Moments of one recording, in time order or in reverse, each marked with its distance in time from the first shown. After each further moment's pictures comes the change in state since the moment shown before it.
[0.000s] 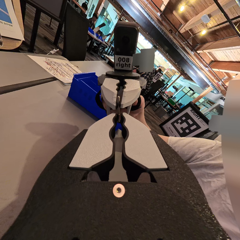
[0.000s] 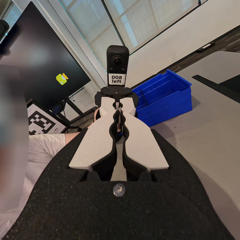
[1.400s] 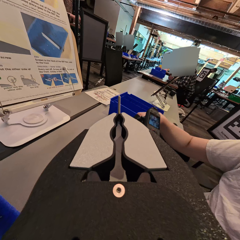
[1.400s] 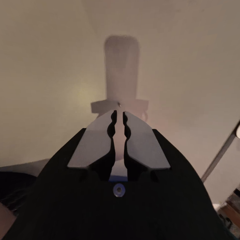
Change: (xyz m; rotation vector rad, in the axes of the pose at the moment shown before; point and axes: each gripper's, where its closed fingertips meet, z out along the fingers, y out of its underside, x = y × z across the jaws) left arm 0.013 -0.054 -0.072 0.110 -0.292 0.320; right arm 0.072 0.189 -0.092 -1.306 0.380 -0.711
